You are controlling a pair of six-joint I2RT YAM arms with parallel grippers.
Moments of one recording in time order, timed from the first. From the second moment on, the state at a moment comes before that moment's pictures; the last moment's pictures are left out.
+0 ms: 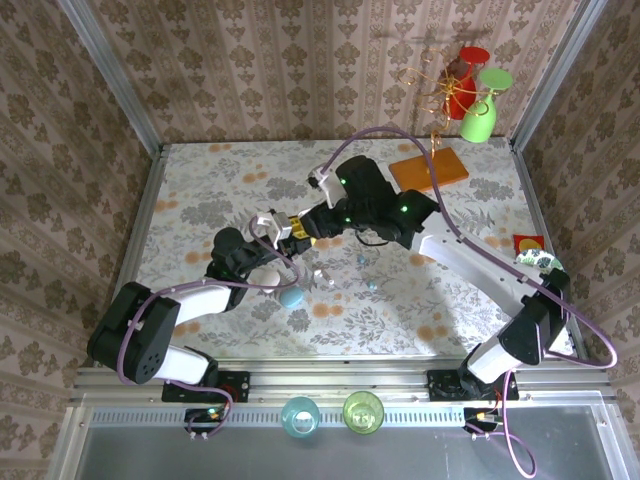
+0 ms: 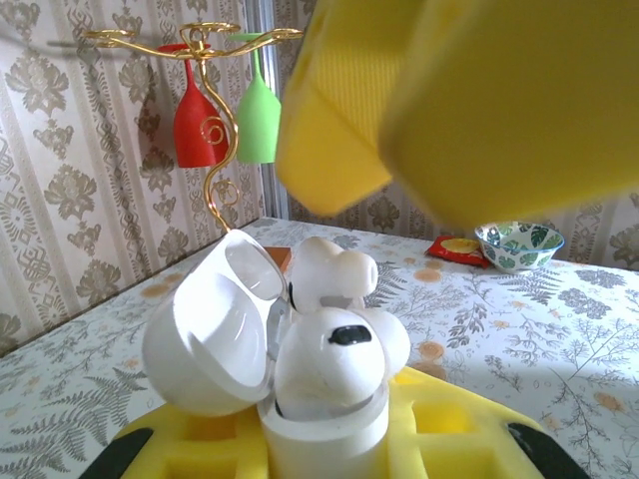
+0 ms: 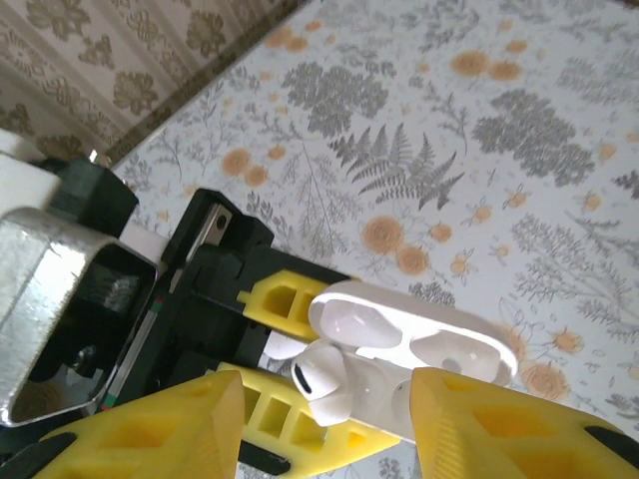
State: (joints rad) left arm -0.51 1.41 0.45 1.07 0.69 -0.03; right arm 0.74 1.55 1.52 -0.60 -0.17 0.16
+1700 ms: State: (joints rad) left arm -0.50 1.41 0.45 1.09 0.70 -0.07; right arm 0.65 1.51 1.37 -0.51 -0.22 0.23
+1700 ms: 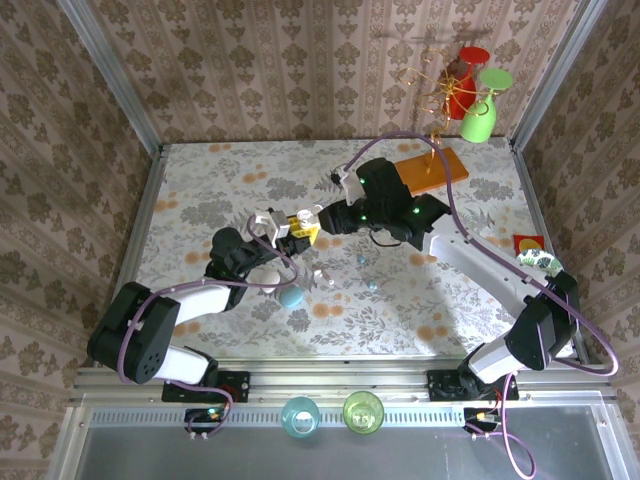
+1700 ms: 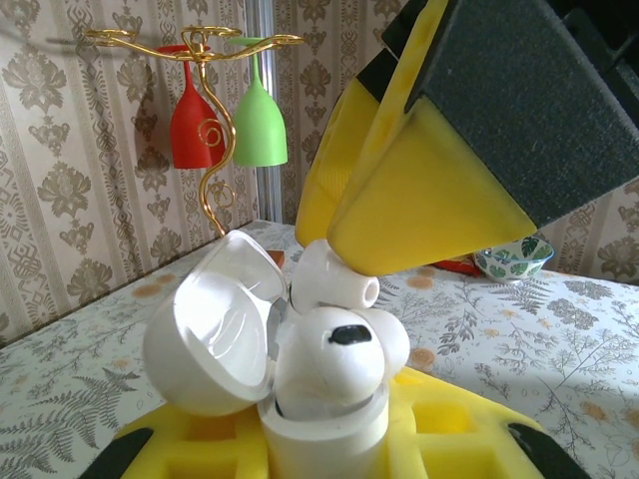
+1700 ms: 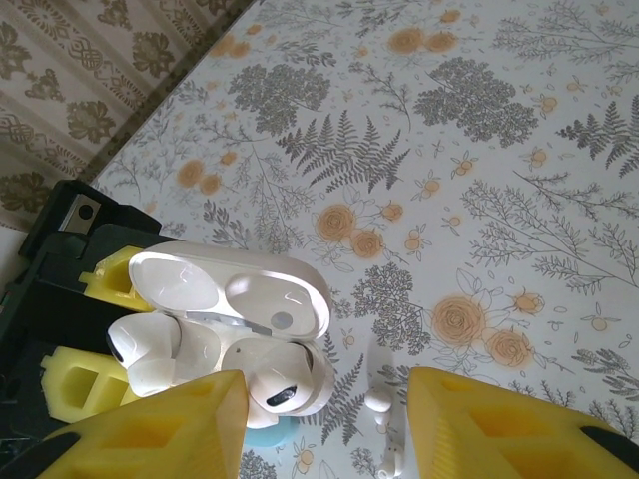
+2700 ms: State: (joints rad) left arm -0.50 1.41 0.46 1.10 0.71 -0.09; right arm 0.65 1.54 1.43 -0.49 -0.27 0.21
